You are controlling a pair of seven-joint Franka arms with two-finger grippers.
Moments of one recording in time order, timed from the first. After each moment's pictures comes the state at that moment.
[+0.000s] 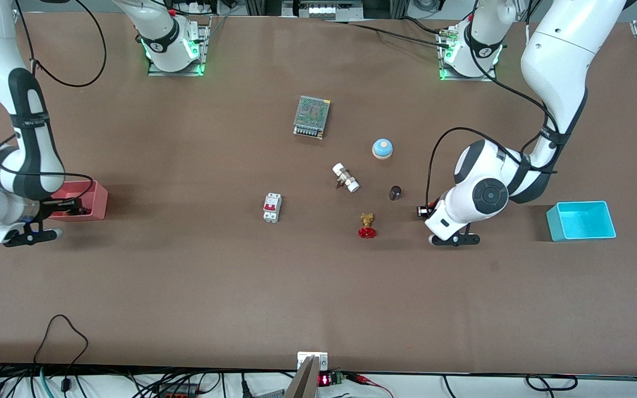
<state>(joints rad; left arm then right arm) 0.04 0.63 -0.36 -1.80 0.14 2.24 -0.42 -0.11 0.58 -0.16 -1.63 -0.07 1.97 -0.40</state>
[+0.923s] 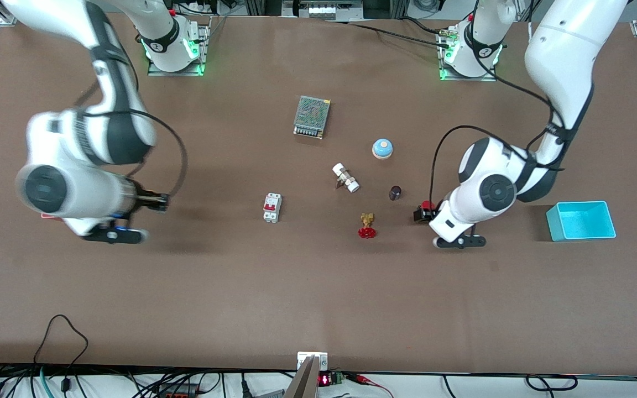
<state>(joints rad) 0.05 0.57 -0.36 -1.77 0.14 2.25 -0.43 0.34 0.53 -0.14 -1.45 0.06 1.69 0.30</state>
